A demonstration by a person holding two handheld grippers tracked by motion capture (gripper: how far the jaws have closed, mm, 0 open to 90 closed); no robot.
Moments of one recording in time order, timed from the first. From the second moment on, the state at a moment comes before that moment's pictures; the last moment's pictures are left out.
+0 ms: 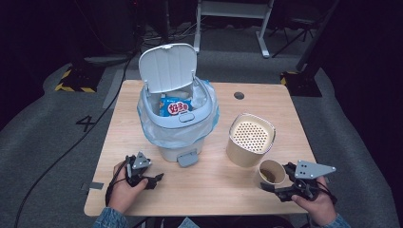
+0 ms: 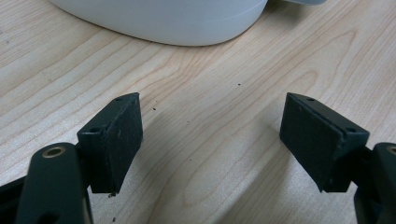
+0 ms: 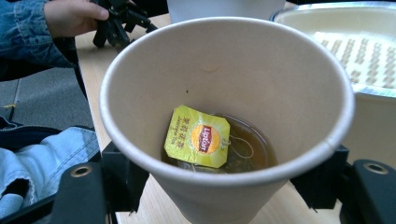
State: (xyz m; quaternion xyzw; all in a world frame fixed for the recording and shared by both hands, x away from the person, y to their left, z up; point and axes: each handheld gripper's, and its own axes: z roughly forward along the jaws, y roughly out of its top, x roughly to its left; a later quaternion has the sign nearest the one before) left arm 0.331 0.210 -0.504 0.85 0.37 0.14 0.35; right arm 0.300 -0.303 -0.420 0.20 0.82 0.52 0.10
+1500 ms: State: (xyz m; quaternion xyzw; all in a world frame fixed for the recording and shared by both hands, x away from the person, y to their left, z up) left arm 0.330 0.210 -0.504 0.85 0.37 0.14 0.35; right arm 0.408 -0.296 -0.331 0.26 0.80 0.51 0.17
